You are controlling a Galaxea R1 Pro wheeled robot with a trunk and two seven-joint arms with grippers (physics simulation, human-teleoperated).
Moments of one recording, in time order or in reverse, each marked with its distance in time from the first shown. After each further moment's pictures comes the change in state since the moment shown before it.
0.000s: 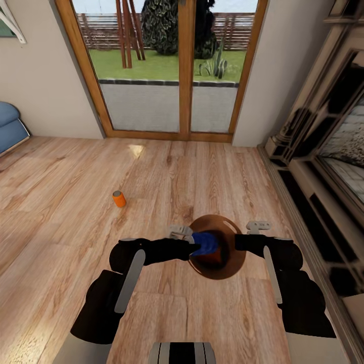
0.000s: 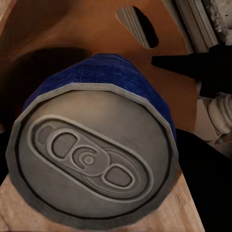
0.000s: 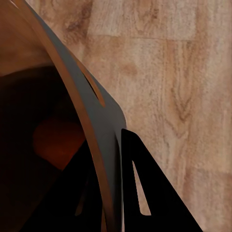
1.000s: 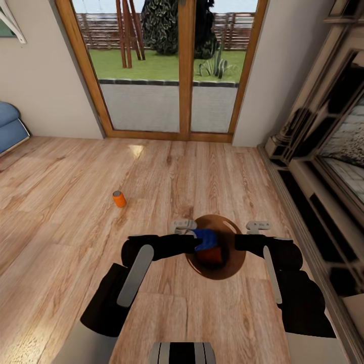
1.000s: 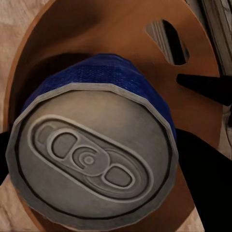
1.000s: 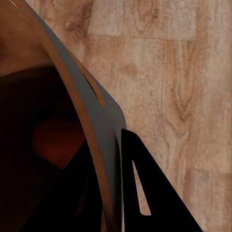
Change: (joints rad) left arm -0.054 0.000 -0.093 0.057 0.329 -0.042 0.422; right arm 0.000 0.001 0.001 0.000 0.001 0.000 0.000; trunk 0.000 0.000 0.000
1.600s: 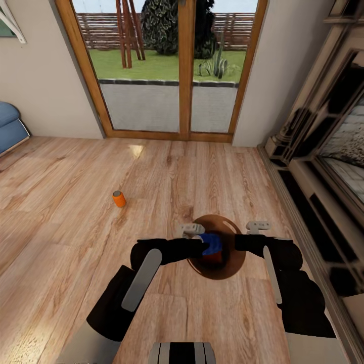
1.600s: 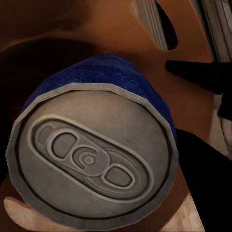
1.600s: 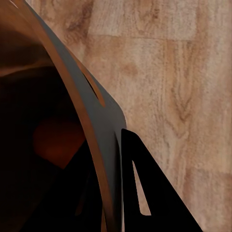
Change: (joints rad) left arm -0.004 0.000 -0.090 0.029 0.114 -0.047 0.107; right arm 0.000 0.000 0.000 0.000 0.000 0.000 0.000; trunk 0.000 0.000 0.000
